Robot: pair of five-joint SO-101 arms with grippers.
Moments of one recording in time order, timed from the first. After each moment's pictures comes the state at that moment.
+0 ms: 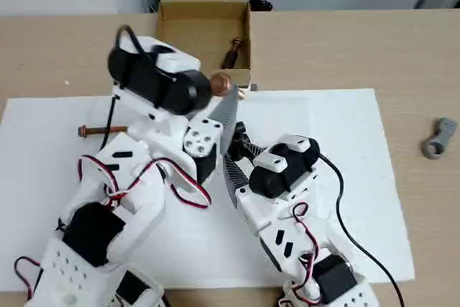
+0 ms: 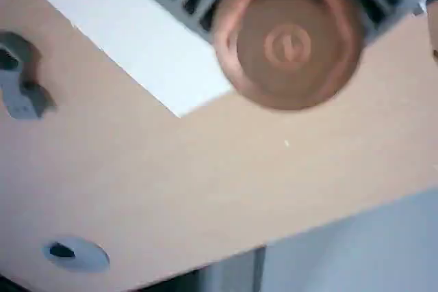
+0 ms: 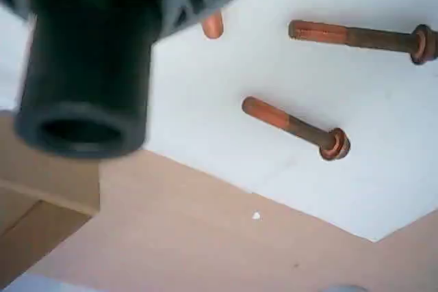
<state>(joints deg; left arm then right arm) 31.6 -52.4 25.9 53.1 10.4 -35.3 -97.4 81.5 35.0 -7.9</state>
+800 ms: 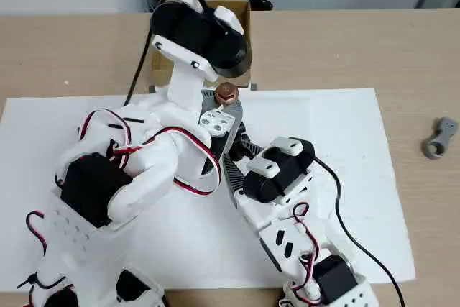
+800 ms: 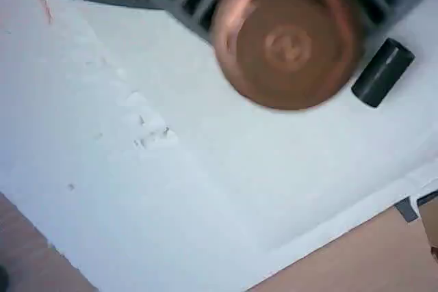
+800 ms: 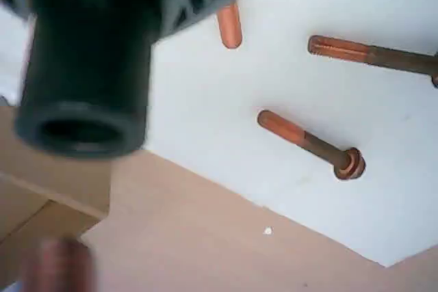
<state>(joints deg) 31.8 -28.4 -11.4 88.7 8.3 -35.3 -97.4 81.5 35.0 -3.4</state>
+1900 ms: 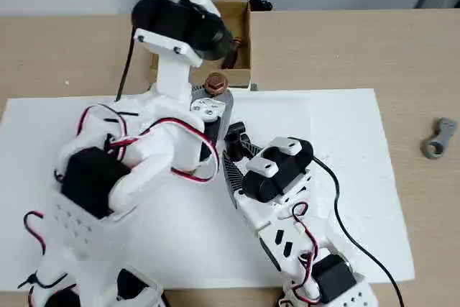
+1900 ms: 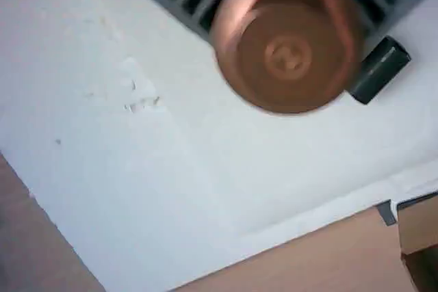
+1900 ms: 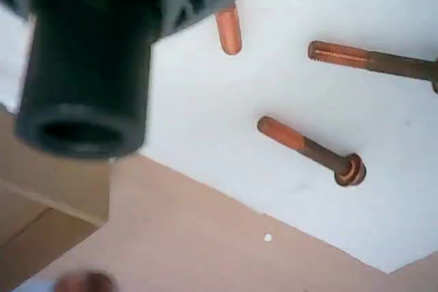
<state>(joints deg) 28.5 -28.2 -10.0 87.3 14.1 -35.3 -97.4 81.8 35.0 -3.4</state>
